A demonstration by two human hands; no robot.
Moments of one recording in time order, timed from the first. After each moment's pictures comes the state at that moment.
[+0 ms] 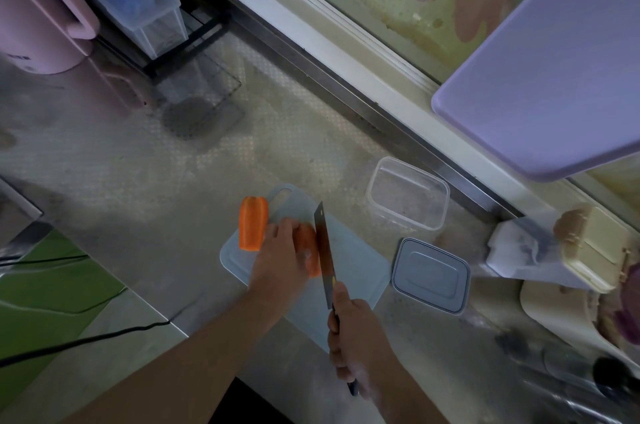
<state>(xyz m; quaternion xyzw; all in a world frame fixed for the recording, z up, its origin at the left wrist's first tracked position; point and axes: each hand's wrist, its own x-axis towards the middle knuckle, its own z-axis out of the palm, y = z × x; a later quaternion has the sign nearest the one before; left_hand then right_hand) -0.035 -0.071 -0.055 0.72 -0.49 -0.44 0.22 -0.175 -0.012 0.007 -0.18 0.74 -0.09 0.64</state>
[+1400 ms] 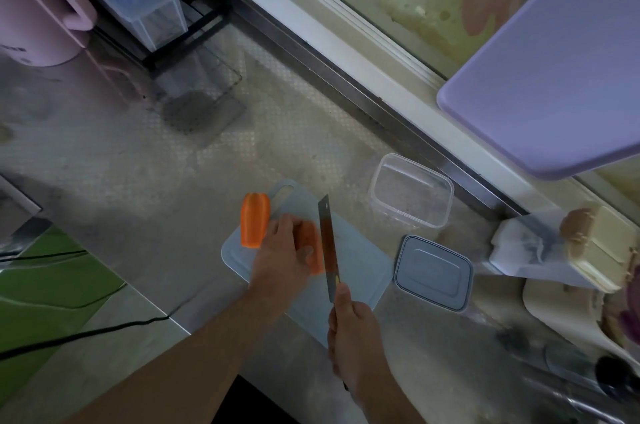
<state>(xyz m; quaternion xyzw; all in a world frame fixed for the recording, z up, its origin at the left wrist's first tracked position) -0.032 -0.070 -0.063 0.72 -0.49 -0.44 0.24 -0.165 0.006 -0.014 -0.28 0.76 -0.15 0.56</state>
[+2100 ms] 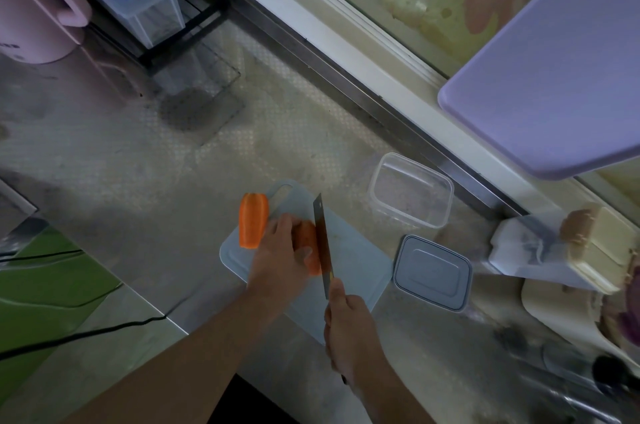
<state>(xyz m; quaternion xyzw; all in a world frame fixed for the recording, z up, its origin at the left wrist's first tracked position) -0.031 -0.071 -0.066 0.71 -0.48 -0.45 0.24 -0.160 -0.006 -0.021 -0.27 0.76 -0.11 0.57</state>
